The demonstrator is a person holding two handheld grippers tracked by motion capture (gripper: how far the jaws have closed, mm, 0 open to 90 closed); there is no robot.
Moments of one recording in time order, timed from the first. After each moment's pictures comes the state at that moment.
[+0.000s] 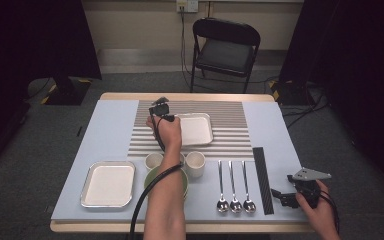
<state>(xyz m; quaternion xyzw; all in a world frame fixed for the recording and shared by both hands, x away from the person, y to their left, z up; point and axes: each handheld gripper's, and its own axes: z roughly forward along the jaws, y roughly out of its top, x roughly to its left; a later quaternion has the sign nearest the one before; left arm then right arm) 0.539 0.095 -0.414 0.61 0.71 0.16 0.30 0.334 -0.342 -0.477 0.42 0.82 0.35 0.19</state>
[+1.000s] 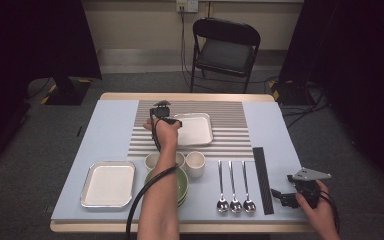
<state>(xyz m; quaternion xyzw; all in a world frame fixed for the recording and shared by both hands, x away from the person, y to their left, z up) 0.539 0.101 -0.427 0.67 0.67 0.16 0.28 0.334 -0.342 -0.477 0.42 0.82 0.35 0.19</state>
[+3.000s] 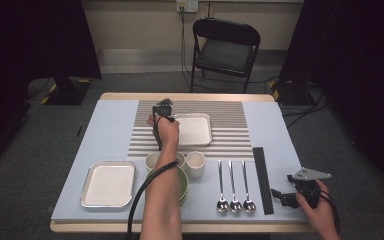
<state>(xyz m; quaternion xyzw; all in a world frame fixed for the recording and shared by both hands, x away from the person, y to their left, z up) 0.558 0.099 -0.435 0.70 0.65 0.14 0.25 0.334 -0.342 -0.477 0.42 0.82 0.35 0.19</state>
